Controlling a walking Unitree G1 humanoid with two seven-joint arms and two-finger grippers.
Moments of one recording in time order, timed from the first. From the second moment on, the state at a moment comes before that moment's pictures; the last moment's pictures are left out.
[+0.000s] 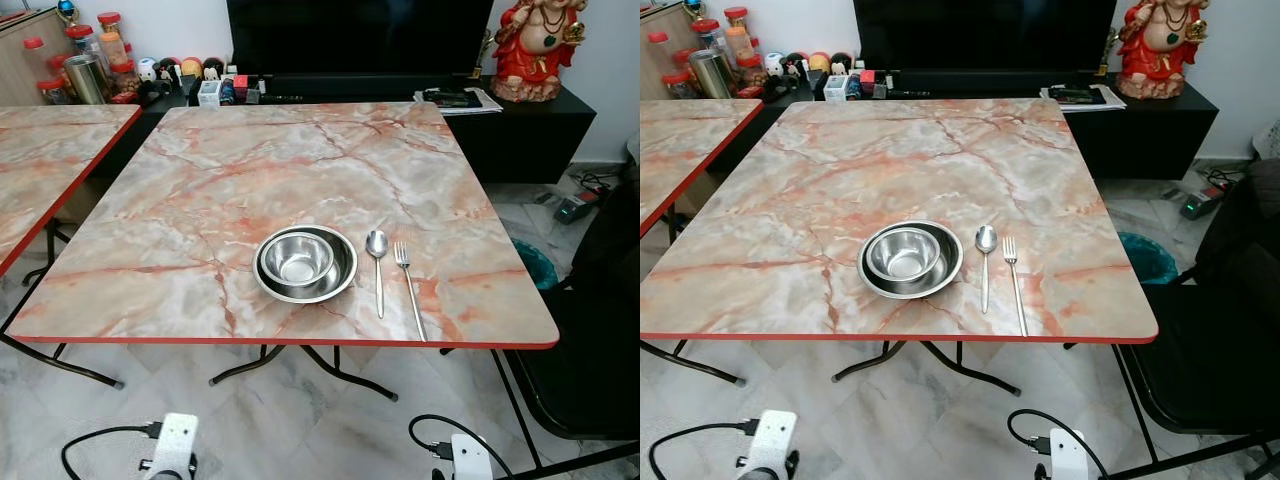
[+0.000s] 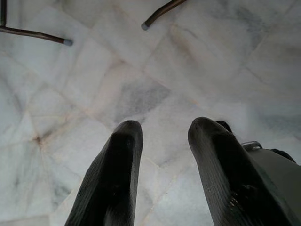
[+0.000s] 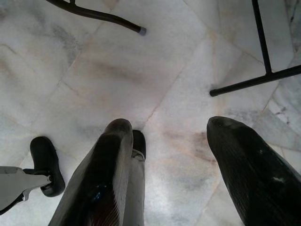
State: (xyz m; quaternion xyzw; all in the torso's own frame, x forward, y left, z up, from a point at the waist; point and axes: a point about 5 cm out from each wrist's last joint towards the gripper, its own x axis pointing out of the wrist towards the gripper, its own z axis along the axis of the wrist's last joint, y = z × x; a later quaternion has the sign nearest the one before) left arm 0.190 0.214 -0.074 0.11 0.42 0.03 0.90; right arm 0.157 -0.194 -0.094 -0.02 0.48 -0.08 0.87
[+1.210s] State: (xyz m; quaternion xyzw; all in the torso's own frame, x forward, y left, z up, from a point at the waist) left arm 0.181 0.199 -0.083 0.08 0.45 0.05 0.89; right arm 0.175 -0.197 -0.087 -0.01 0.46 -0.07 0.88
